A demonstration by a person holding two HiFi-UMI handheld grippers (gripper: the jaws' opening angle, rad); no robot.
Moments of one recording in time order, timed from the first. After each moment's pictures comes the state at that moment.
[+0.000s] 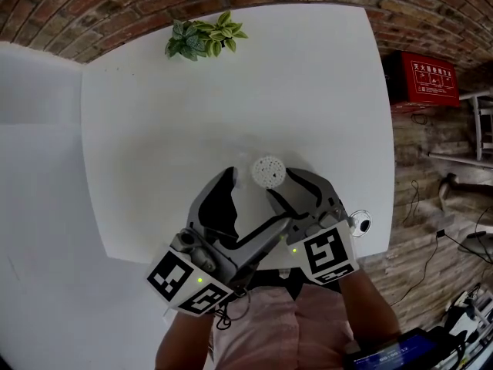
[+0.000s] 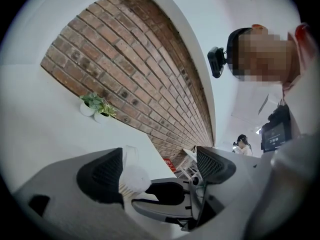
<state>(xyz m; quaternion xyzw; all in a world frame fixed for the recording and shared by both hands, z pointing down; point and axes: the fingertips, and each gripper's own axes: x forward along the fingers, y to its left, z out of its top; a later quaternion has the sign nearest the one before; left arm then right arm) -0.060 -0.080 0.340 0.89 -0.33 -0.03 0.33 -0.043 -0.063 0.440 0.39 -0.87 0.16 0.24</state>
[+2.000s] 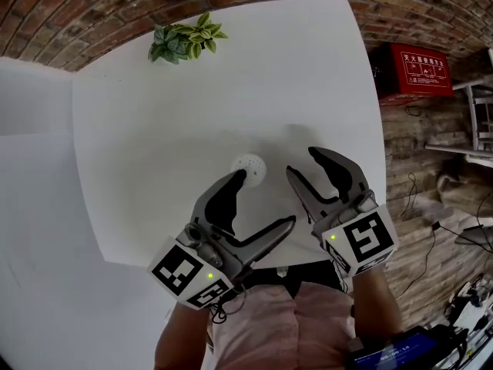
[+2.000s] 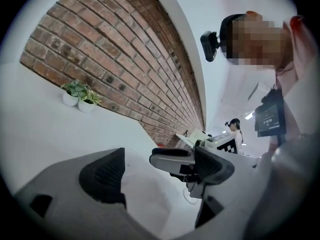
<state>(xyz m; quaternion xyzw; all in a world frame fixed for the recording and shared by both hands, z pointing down) -0.024 -0.060 0.363 0.92 -0.25 0.04 0.30 0.029 -0.088 0.402 0.46 -0.85 0.19 0.15</state>
